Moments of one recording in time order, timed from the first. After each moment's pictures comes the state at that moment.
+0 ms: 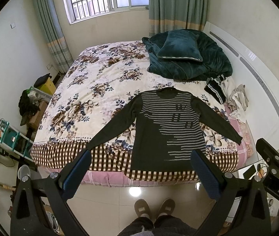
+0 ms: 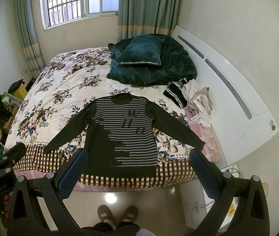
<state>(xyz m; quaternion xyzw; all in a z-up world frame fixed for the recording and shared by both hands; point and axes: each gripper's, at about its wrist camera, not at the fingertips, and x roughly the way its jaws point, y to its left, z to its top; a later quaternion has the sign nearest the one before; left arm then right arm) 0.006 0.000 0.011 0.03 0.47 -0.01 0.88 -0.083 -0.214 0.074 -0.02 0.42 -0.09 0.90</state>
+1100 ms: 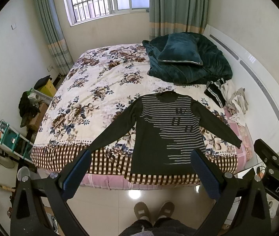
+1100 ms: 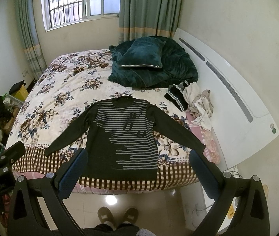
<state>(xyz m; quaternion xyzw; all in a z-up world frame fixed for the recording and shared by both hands) 0.015 -0.004 0.031 0.03 0.46 -0.01 0.89 -0.078 -0.208 0.090 -0.02 0.42 -0.09 0.90</state>
